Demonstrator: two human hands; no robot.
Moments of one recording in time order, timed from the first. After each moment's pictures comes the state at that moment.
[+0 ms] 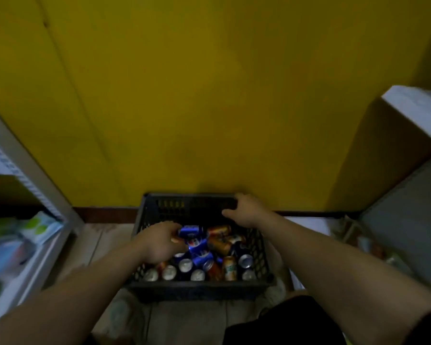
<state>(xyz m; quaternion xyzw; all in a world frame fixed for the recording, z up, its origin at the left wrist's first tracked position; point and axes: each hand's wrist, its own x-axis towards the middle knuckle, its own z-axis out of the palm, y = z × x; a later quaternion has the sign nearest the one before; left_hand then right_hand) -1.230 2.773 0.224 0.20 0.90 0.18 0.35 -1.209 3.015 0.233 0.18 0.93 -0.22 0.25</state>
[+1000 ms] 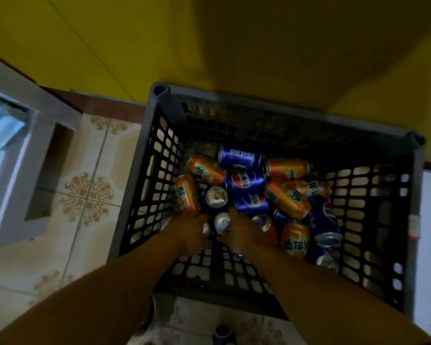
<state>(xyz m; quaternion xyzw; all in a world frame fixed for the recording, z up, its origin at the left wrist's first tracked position) -1.308 2.760 -0.125 0.15 0.84 0.10 0.50 -1.267 2.917 -0.167 0.14 0.82 -0.31 0.46</state>
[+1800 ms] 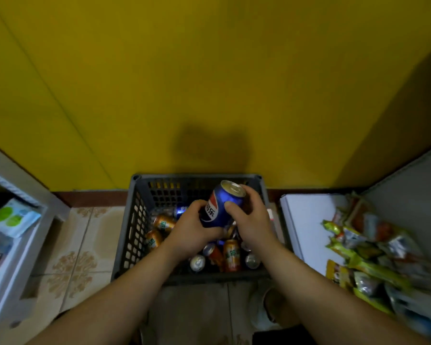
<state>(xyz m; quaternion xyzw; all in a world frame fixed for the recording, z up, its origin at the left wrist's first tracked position) -1.243 2.837 0.157 0.12 0.77 0.53 0.32 -1.186 2.978 0.166 0.24 0.72 -0.65 -0.06</state>
